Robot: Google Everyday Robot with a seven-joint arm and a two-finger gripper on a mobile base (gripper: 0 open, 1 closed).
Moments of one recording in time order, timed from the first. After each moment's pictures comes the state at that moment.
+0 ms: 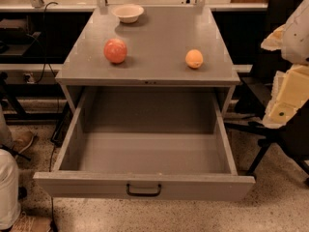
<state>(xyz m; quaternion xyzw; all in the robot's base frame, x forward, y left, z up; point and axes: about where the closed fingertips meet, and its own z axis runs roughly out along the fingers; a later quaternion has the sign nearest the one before) 0.438 -0.216 0.980 -0.60 0.78 -0.04 0.17</state>
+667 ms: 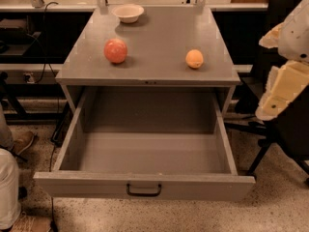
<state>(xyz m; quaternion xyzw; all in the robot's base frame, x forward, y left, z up) 0.460 -0.218 0.975 -0.59 0.78 -0.02 0.19</state>
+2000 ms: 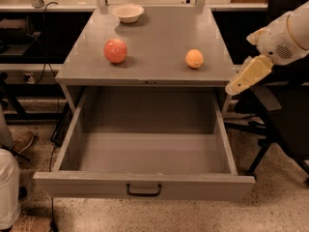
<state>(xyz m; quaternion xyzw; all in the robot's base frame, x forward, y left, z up) 0.569 -0.218 0.934 -0.51 0.80 0.04 0.33</state>
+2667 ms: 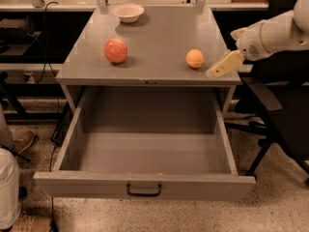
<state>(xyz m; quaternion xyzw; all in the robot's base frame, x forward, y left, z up) 0.682 -0.215 0.895 -0.46 0.78 0.08 0.42</state>
